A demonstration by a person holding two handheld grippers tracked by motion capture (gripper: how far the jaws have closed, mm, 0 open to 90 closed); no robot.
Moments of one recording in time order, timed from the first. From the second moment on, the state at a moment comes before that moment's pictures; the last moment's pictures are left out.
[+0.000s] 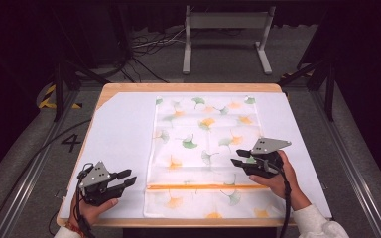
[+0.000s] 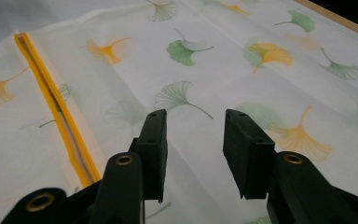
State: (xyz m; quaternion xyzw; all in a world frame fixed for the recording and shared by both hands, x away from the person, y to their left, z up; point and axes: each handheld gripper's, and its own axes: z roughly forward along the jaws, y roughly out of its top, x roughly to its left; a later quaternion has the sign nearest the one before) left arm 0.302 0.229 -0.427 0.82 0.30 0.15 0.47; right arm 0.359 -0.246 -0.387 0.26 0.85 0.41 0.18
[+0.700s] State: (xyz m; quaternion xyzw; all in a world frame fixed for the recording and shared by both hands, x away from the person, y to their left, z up) left arm 0.275 0.194 -0.445 0.87 0.24 0.09 0.41; right arm 0.364 -0.118 -0.386 0.12 0.90 0.40 0.12
